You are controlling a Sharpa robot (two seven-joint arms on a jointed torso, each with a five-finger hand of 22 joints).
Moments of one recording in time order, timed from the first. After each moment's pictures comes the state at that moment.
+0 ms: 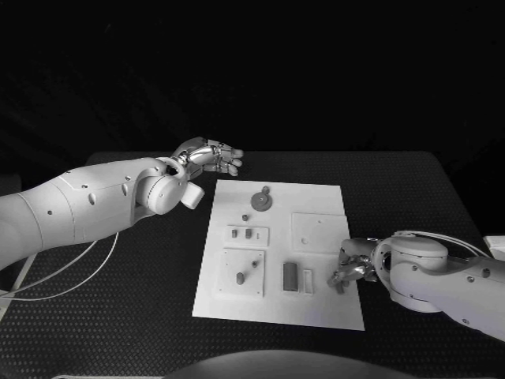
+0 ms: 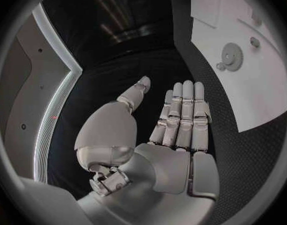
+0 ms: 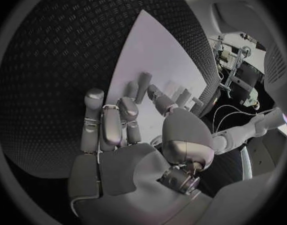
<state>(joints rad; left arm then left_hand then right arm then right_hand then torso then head) 1.23 -0.74 -0.11 1.18 -0.20 -0.12 0.25 0.98 -0.07 0.46 -0.26 0.05 0.84 0.19 0.34 0.46 1.16 0.13 0.07 0.26 0.90 0.09 0.65 0.41 0.04 0.93 0.00 0.07 1.01 1.11 -0.83 -0.21 1.59 -1.41 0.06 -0.53 0.73 -0.10 0.60 -0.25 0.05 1.10 0.06 0.47 0.71 1.28 -0.05 1.10 1.24 1.35 -0.14 1.47 1.13 0.22 1.16 -0.05 0.95 1.31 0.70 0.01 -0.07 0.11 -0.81</state>
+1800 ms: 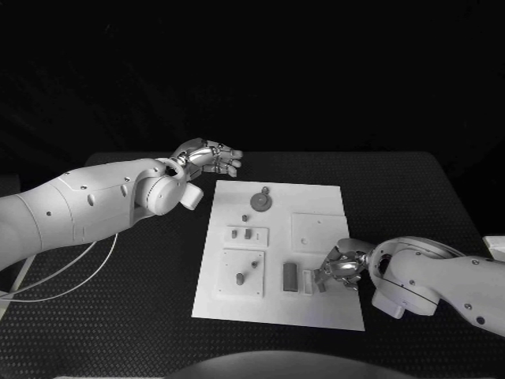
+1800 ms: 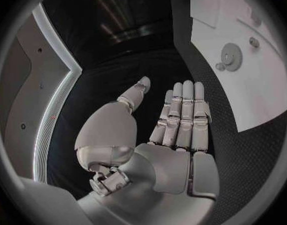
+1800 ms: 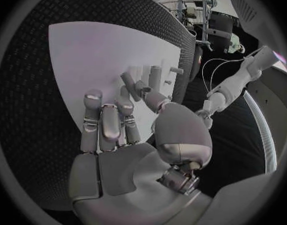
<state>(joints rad) 1.23 -0.74 -0.11 1.18 -0.20 -0.12 0.24 0.98 -0.07 0.46 -0.26 0.05 0.83 0.18 0.34 0.45 1.16 0.13 0.07 0.26 0.90 0.09 0.65 0.41 0.04 0.93 0.00 0.07 1.01 1.12 -0.83 -0.21 1.64 -0.93 -0.13 -0.51 0.95 -0.01 0.69 -0.29 0.05 1.04 0.09 0.21 0.66 1.24 -0.02 1.08 1.22 1.33 -0.12 1.47 1.11 0.22 1.13 -0.04 0.97 1.31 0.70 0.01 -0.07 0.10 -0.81</state>
